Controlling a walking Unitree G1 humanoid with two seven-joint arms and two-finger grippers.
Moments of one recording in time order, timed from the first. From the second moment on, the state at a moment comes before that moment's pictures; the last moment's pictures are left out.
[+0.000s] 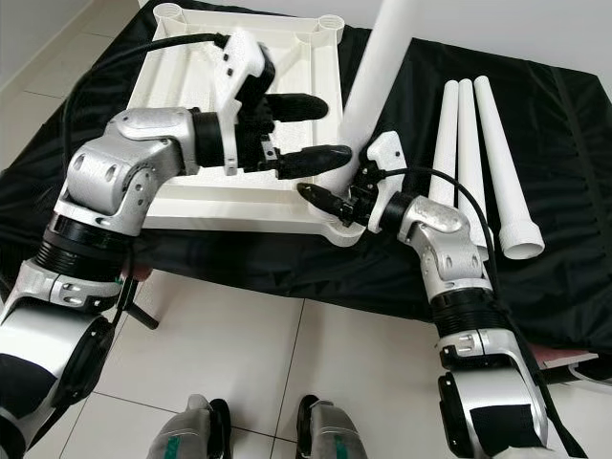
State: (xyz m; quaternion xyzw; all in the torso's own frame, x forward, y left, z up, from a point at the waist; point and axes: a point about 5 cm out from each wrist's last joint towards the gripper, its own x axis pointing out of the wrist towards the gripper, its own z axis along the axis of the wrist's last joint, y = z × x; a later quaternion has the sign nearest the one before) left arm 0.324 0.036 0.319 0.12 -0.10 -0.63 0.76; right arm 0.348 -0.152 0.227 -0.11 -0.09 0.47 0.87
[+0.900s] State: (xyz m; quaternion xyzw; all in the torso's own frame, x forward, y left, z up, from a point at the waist) left arm 0.335 0.032 0.321 0.07 -0.06 -0.62 0.78; right arm 0.354 -0.148 0.226 -0.15 -0.09 0.51 0.84
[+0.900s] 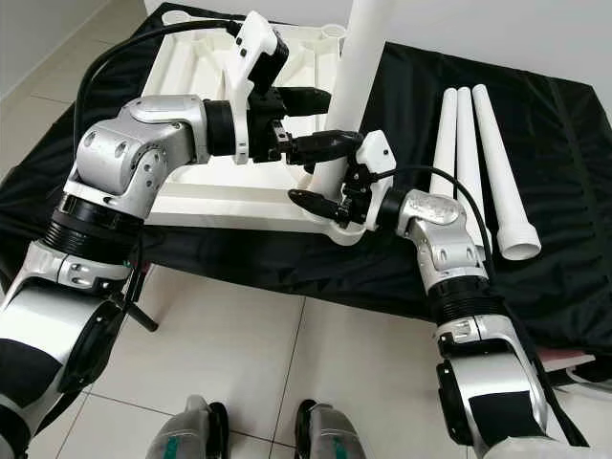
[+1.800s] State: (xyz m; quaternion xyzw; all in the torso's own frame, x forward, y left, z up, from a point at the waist) left arm 0.343 0.039 0.311 0.05 -0.02 -0.61 0.79; right arm 0.355 -0.150 0.220 -0.16 -0.10 0.50 0.84
